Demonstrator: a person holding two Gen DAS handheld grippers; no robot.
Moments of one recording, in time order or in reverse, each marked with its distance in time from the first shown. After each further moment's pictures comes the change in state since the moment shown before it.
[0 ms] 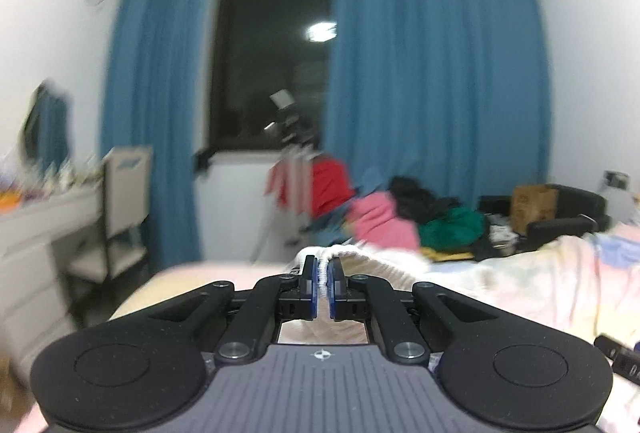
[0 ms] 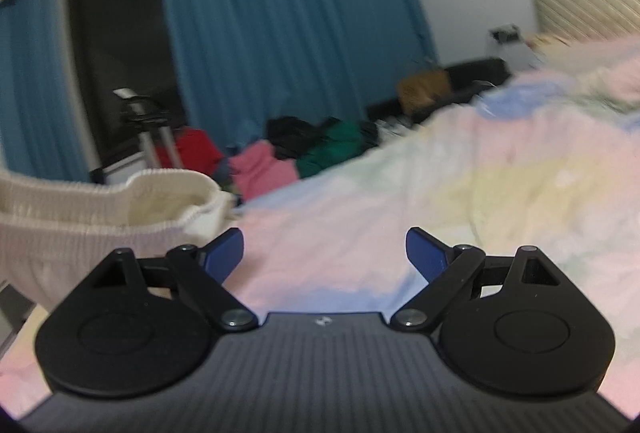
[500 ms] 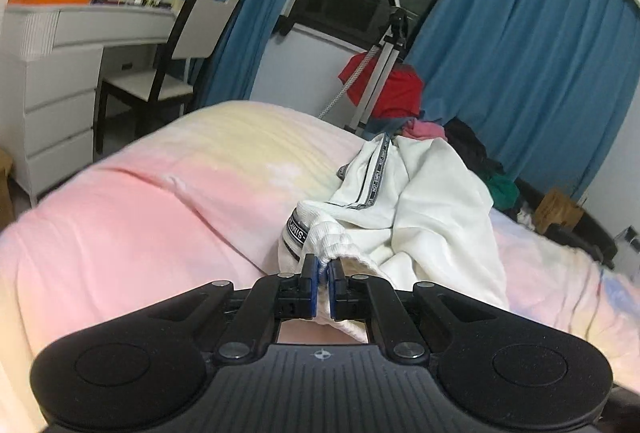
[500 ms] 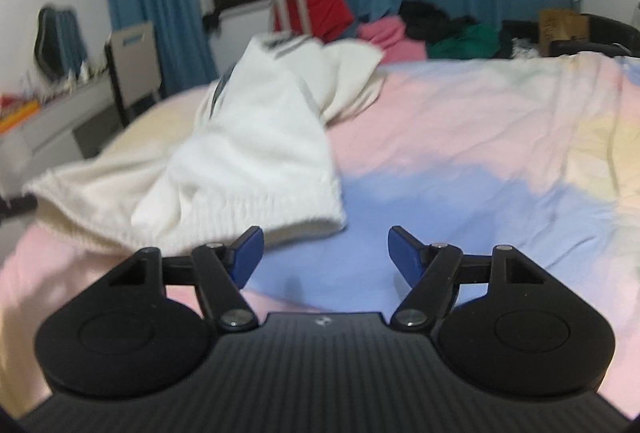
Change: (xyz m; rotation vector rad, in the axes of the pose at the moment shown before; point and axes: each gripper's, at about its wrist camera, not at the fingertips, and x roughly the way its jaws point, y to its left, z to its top) left arm -0.005 0.142 -0.089 -0.384 0.293 0.023; right arm 0.016 0.087 -0.056 -0.295 0.398 0.270
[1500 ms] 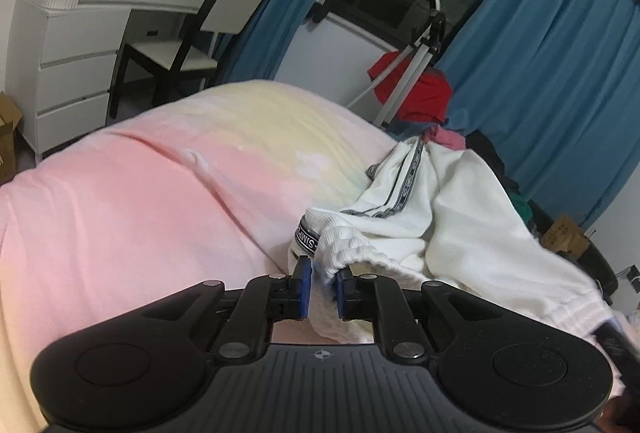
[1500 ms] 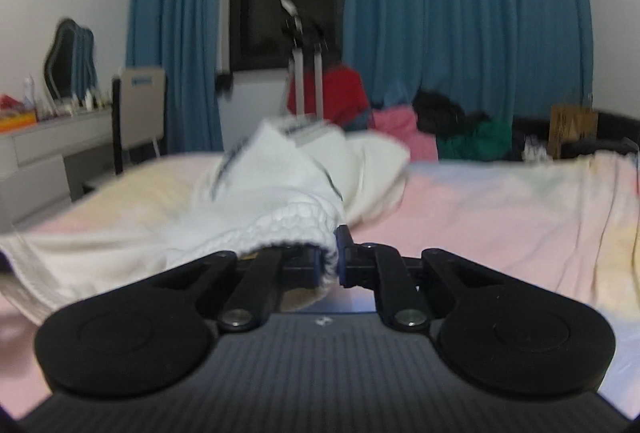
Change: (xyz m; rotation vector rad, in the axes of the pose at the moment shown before) left arm 0.029 0.017 -0.008 -0.121 0.025 0.031; right arm 0.019 0.034 0.051 -0.119 -0.300 -0.021
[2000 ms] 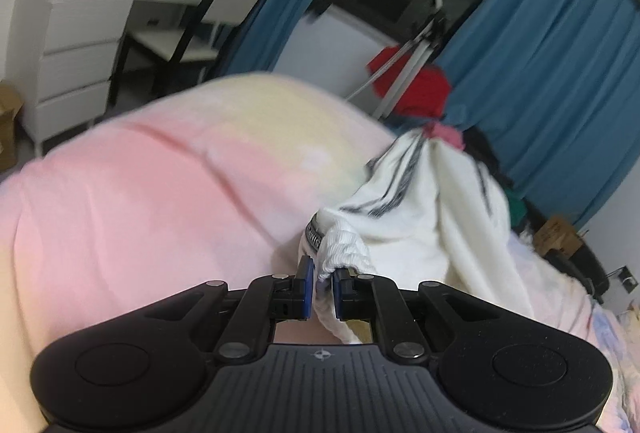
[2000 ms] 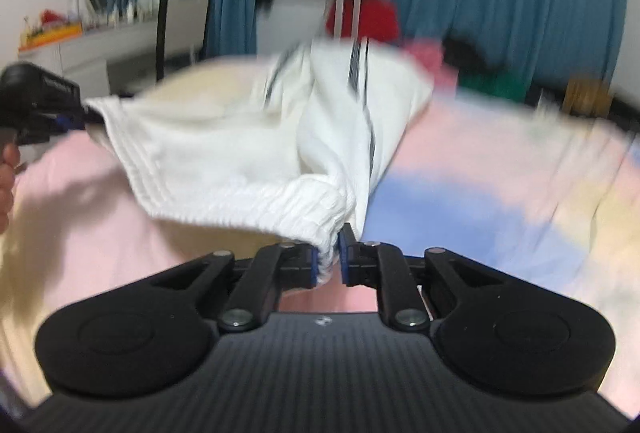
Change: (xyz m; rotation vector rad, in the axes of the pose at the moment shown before) left arm -0.012 0.011 -0.002 -0.024 0.054 -0.006; right arm -0.094 0.016 -0.033 -0.076 0.358 0.067
